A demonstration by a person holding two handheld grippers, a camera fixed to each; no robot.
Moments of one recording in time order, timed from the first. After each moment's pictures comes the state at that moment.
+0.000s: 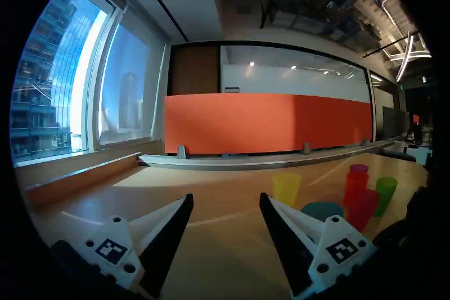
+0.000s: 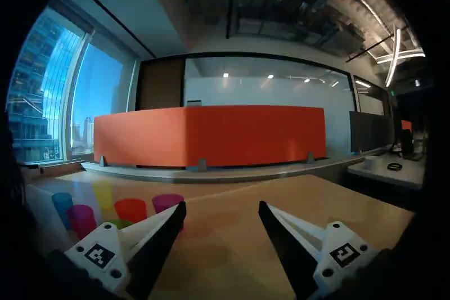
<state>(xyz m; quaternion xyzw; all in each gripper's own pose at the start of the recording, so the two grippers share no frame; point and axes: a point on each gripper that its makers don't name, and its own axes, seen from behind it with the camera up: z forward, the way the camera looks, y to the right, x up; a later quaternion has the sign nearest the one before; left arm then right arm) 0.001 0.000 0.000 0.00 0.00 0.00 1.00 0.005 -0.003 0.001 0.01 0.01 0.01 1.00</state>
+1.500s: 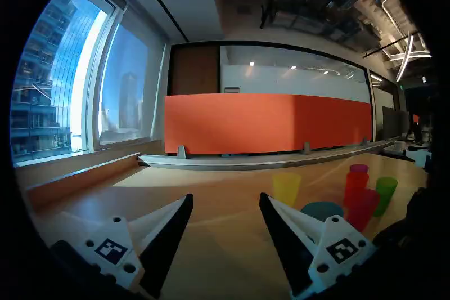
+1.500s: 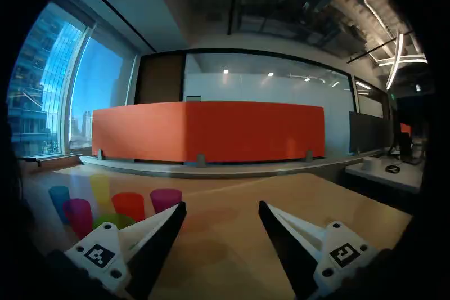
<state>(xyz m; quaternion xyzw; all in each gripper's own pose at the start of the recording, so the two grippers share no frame) 0.001 0.000 -0.001 0.00 0.00 0.00 1.00 0.001 -0.003 0.000 0.00 0.00 0.00 1.00</state>
